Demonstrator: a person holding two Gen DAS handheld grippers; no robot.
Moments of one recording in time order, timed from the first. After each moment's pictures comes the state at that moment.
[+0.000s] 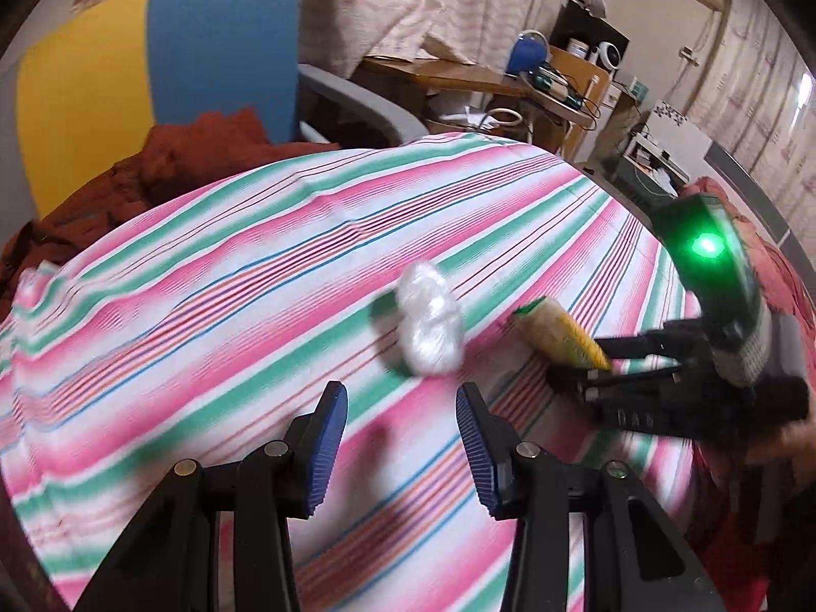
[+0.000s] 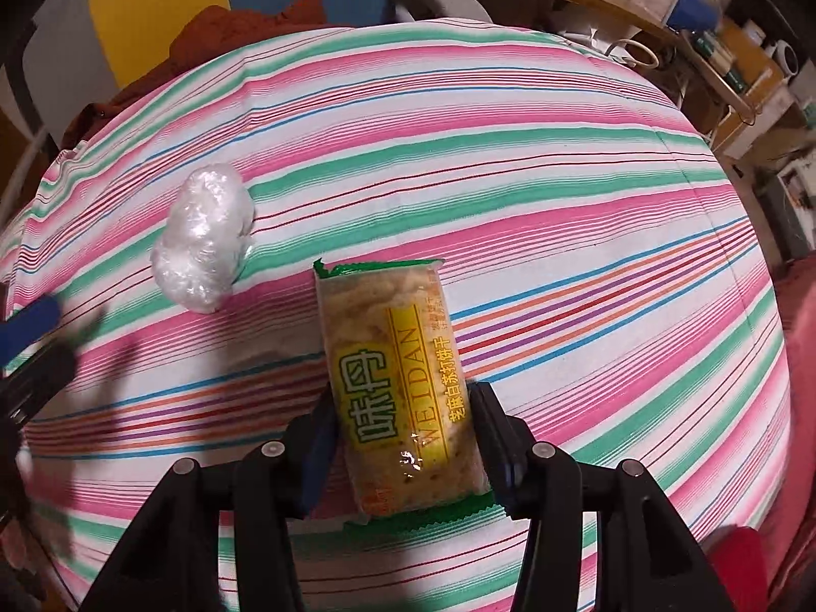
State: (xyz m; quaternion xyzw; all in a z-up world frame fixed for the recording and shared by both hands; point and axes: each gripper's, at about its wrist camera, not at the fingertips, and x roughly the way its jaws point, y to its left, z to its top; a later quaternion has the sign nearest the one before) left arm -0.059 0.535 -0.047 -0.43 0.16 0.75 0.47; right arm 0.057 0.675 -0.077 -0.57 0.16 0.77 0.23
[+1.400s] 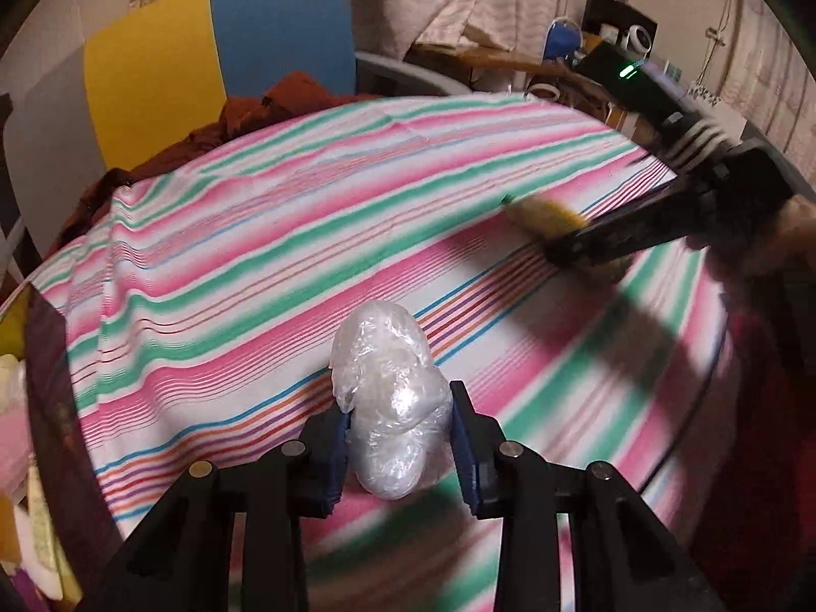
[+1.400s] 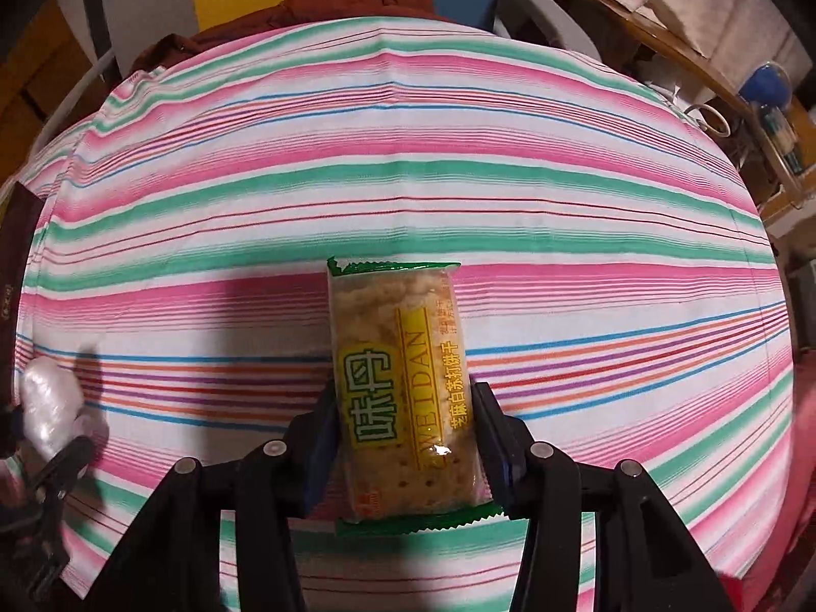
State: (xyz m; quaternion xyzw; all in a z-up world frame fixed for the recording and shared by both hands) left arm 0.004 0.406 -0.059 -0.42 0.19 0.79 0.41; right arm 0.032 0.591 -0.065 -0.59 0.10 0.78 0.15
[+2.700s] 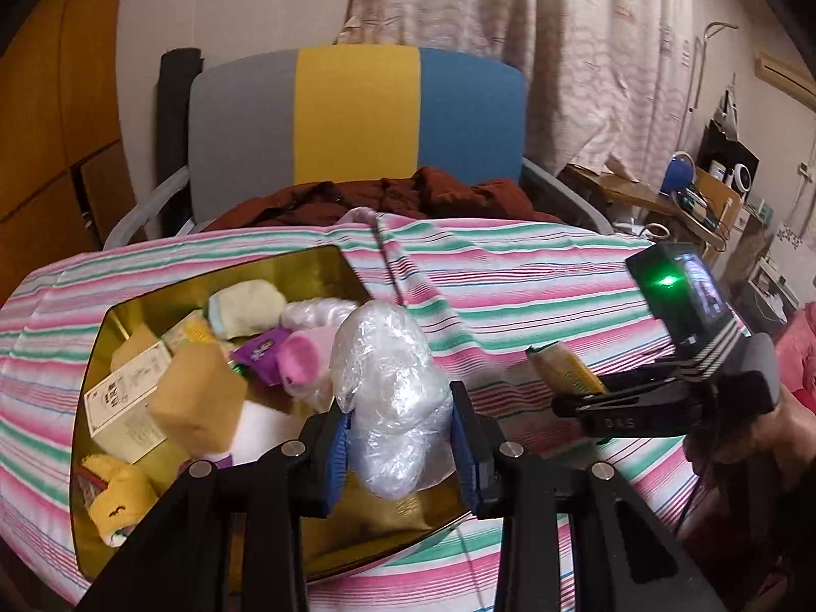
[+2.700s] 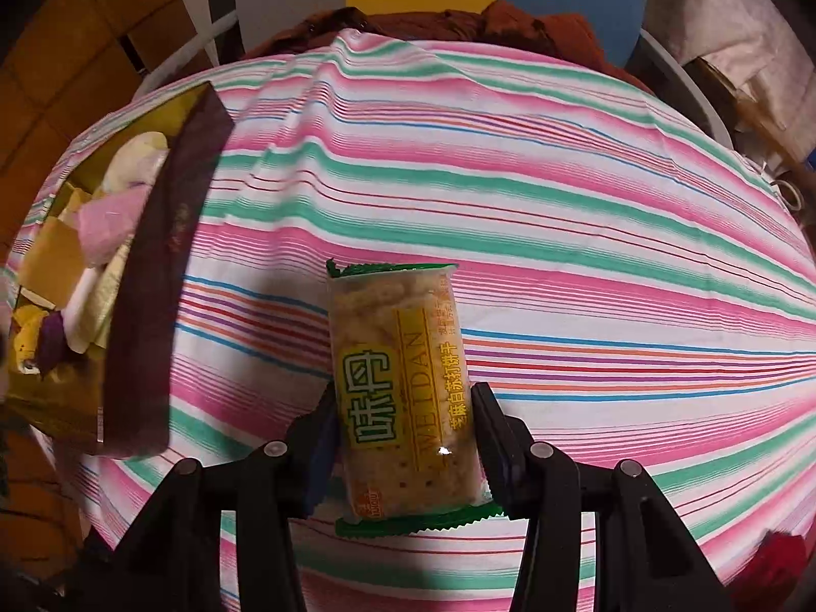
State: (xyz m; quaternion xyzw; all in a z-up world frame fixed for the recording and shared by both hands) left arm -0.018 0.211 0.011 -0.36 0.06 0.89 0.26; right arm -0.001 0.402 -0.054 -0.56 0.08 0.82 0.06
